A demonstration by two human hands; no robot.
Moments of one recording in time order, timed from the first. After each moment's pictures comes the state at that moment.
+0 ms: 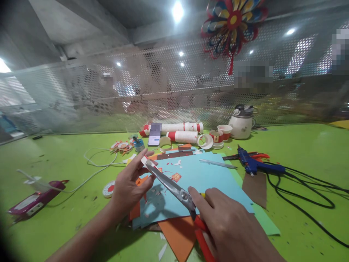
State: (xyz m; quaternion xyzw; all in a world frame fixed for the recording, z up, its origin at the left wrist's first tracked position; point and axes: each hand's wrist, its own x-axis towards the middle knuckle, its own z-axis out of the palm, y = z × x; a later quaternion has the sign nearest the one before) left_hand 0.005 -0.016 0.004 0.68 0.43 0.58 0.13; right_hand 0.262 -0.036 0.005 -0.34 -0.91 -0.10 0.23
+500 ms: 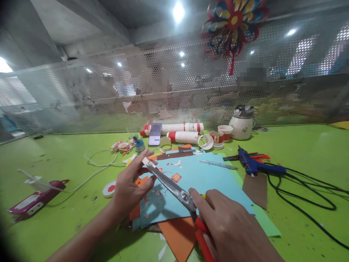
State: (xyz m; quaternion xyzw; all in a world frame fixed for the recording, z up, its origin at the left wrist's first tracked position) left_hand 0.004 -0.016 0.002 0.70 0.45 0.55 0.08; right_hand 0.262 -0.036 0.005 -0.33 -0.91 -0.12 0.23
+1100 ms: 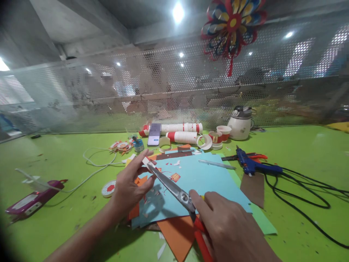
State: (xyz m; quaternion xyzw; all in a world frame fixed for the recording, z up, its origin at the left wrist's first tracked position) left_hand 0.004 -0.017 0.006 0.71 0.44 0.54 0.04; right_hand 0.259 -0.037 0.009 -0.32 -0.90 -0.14 0.25
